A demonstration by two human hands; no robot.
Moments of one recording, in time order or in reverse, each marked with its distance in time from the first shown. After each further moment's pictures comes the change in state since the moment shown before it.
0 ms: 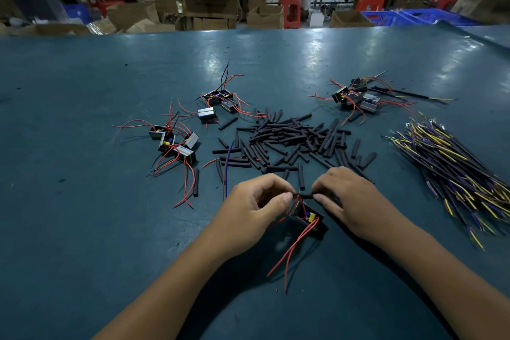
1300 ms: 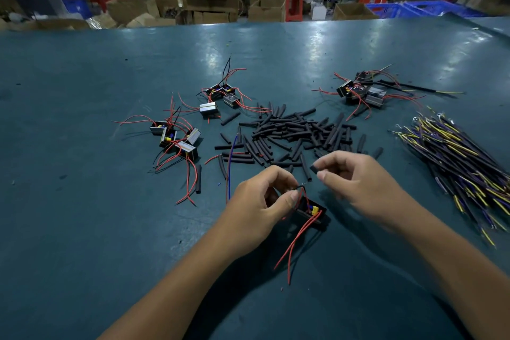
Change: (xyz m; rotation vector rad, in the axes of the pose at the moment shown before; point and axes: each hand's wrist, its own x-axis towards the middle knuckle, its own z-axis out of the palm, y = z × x) left_hand 0.003 -0.007 0.003 0.102 0.036 0.032; right_hand 0.015 -0.017 -0.013 0.789 0.113 0.317
